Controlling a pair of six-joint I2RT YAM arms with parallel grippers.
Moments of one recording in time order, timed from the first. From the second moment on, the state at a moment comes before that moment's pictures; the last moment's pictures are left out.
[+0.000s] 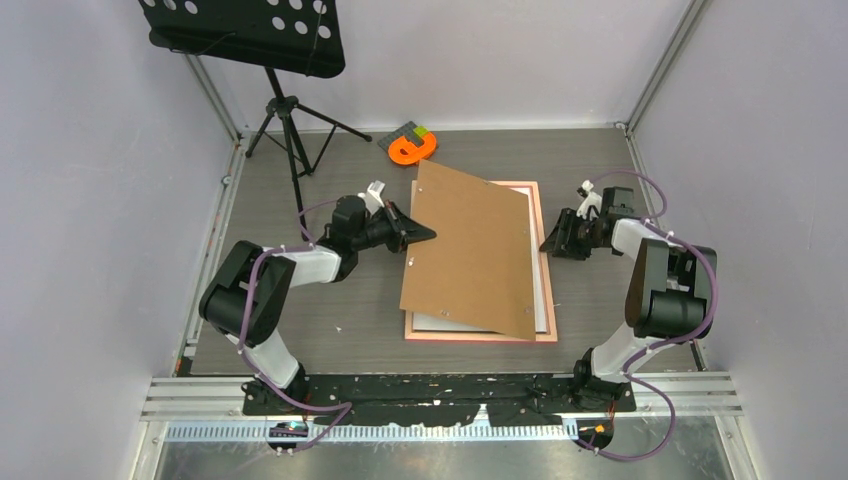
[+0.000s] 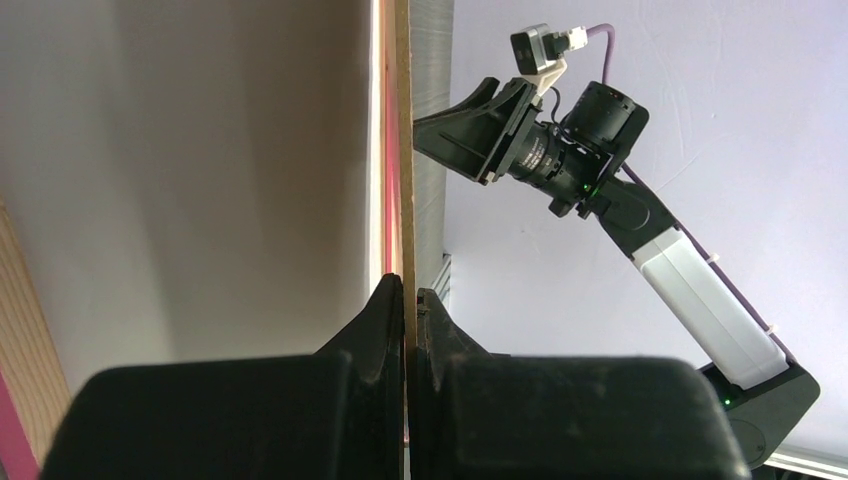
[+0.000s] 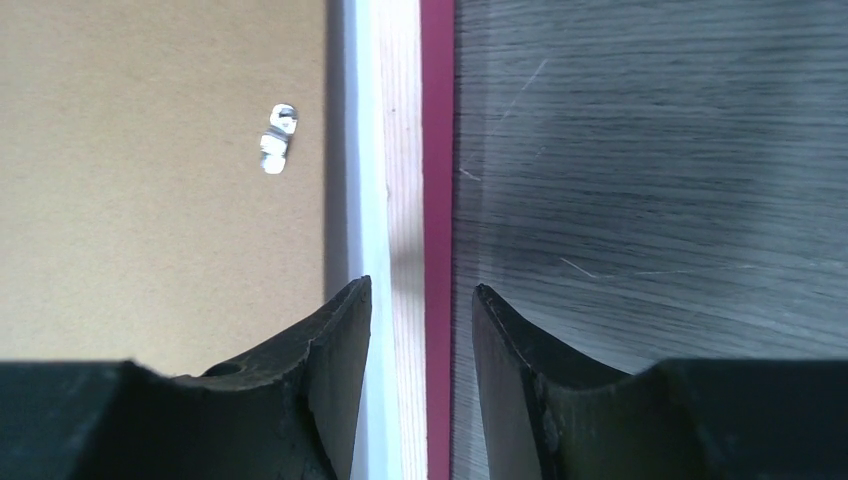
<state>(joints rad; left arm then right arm) -0.44 1.69 0.73 0.67 0.62 -1.26 -0.20 1.64 0.88 -0.32 -0.54 0.10</state>
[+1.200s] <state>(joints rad) -0.44 1.69 0.78 0.65 0.61 -1.26 -0.25 1.72 0.87 -0.31 -0.69 0.10</state>
